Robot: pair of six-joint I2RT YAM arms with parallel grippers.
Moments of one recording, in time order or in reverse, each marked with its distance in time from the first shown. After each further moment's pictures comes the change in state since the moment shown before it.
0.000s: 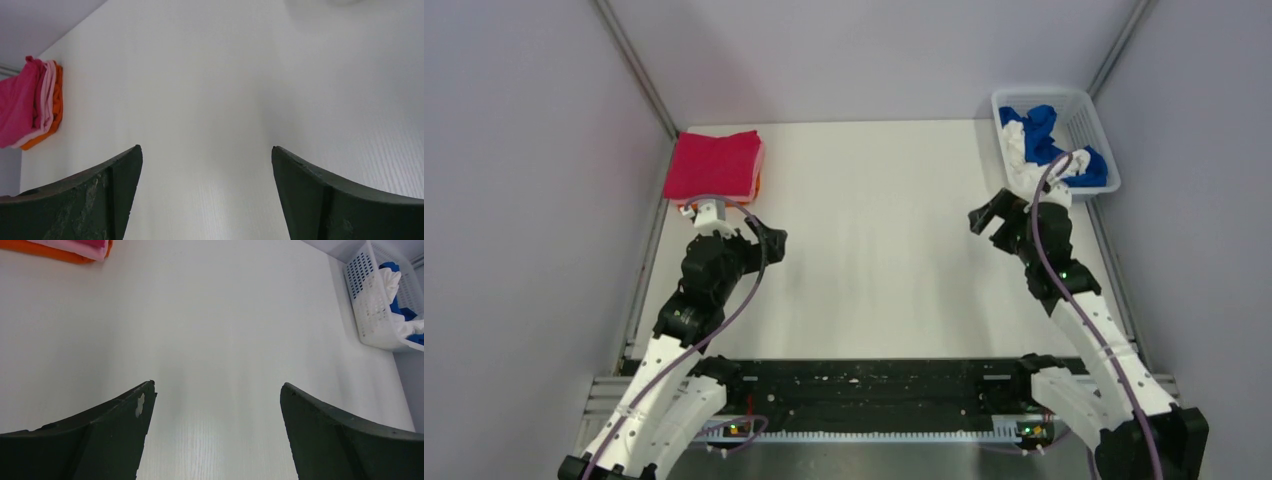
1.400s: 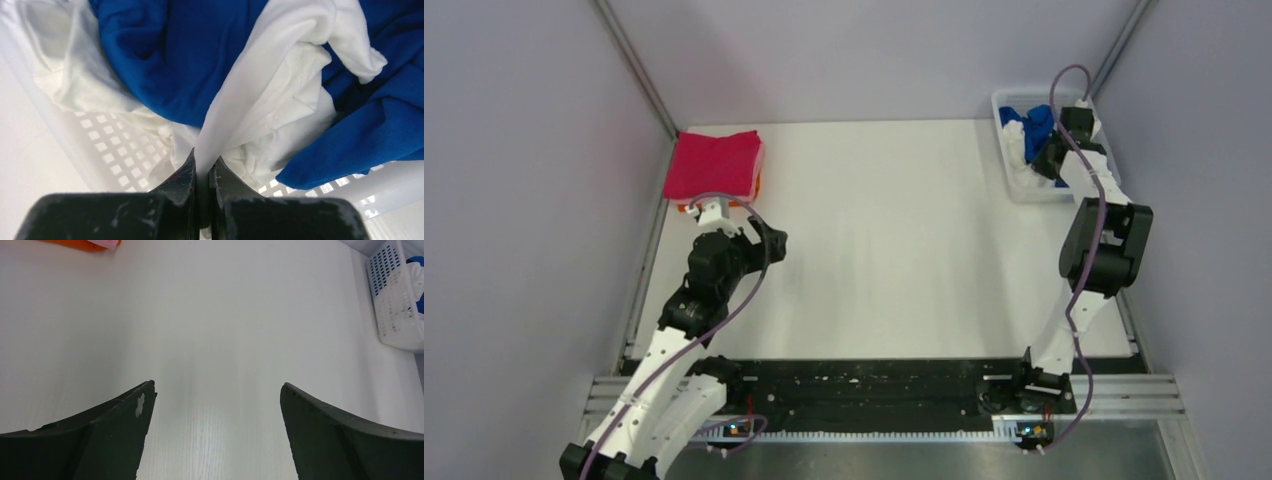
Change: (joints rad) left arm 0.000 0.058 -0.005 -0.001 -0.031 0.000; right arm -0.372 1.172 0.975 -0.170 0.060 -0.211
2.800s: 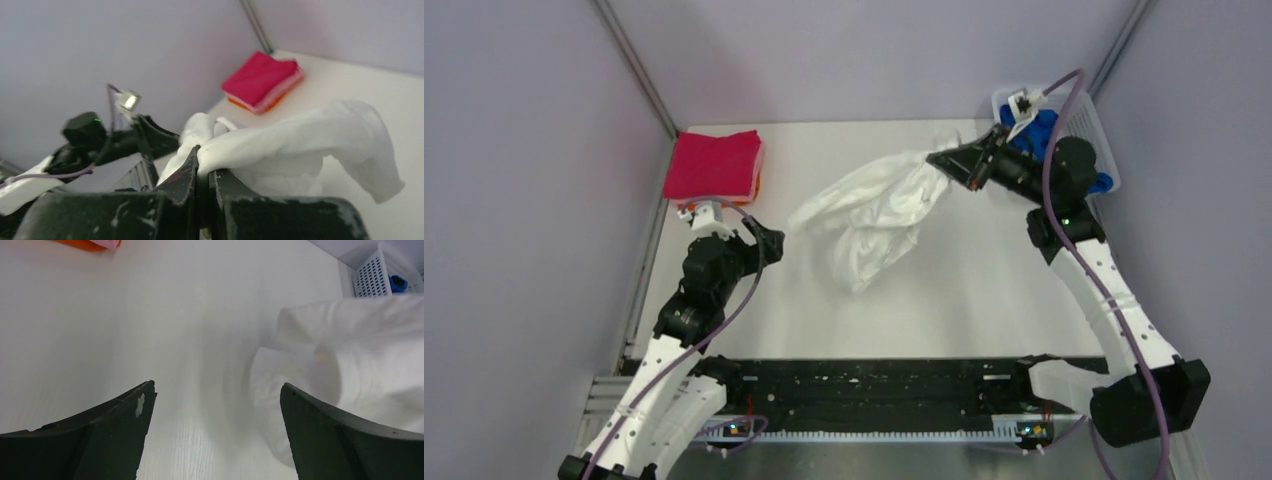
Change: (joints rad) left arm 0.000 -0.061 0.000 -0.026 -0.008 -0.048; right arm 0.407 -0.789 -0.379 0.691 -0.988 0.287
